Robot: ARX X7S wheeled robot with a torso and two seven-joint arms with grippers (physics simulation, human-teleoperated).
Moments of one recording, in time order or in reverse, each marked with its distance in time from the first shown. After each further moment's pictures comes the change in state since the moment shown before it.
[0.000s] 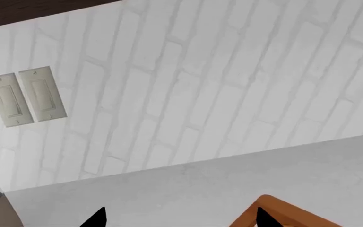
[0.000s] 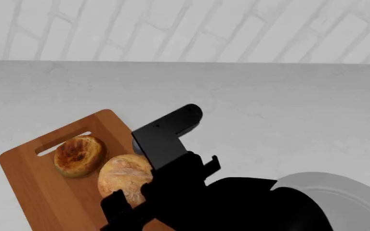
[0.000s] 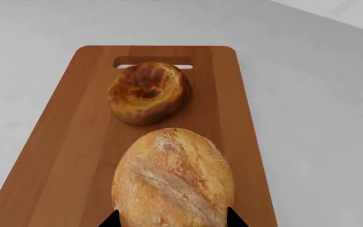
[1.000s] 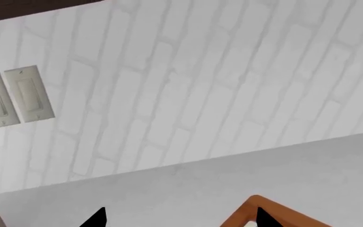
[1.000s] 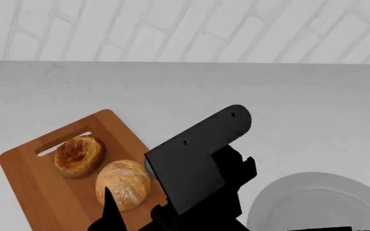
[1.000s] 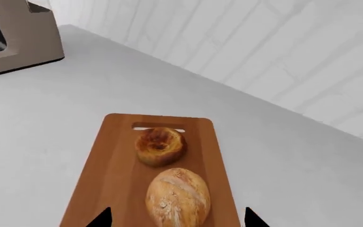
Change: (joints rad) left arm -0.053 0.024 0.055 -0.006 0.003 -0.007 0.009; right arm -0.047 0.130 0.284 -0.466 0.789 0.104 0.717
